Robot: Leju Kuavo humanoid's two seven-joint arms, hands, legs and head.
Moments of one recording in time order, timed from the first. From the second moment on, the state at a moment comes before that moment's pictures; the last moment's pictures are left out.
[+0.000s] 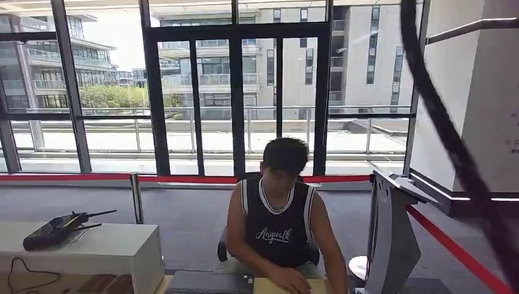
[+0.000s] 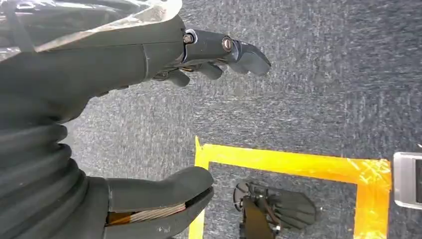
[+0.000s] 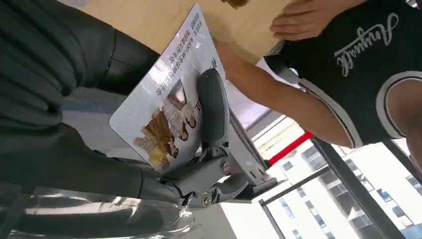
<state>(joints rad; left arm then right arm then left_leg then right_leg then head) -0.08 0.03 -0.23 -0.21 0.19 0.39 -0.01 -0.67 -0.18 0.56 -0.84 0.57 -0.57 0.04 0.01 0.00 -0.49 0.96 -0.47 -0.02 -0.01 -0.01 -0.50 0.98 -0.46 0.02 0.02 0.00</state>
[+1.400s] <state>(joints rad) -0.08 0.03 -0.27 -0.21 0.24 0.40 0.00 -0.48 -0.30 0.55 -0.79 0.59 -0.45 0.12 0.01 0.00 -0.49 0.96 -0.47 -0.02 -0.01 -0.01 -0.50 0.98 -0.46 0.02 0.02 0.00</state>
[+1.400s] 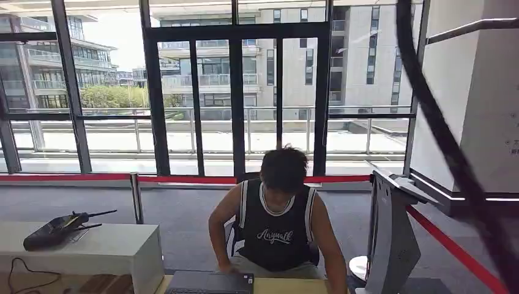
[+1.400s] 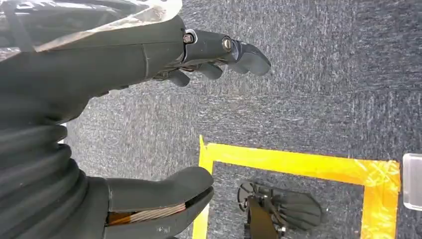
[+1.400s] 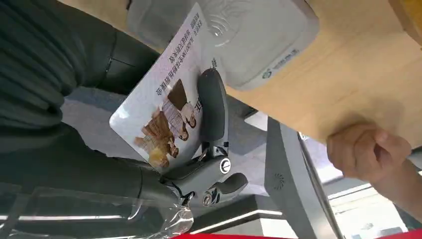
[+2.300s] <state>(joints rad) -0.08 0.03 -0.31 -0.21 0.25 0.40 0.01 -0.54 -0.27 0.56 -0.63 0.55 -0.46 0.09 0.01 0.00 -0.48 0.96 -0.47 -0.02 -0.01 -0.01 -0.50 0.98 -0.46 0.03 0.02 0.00</state>
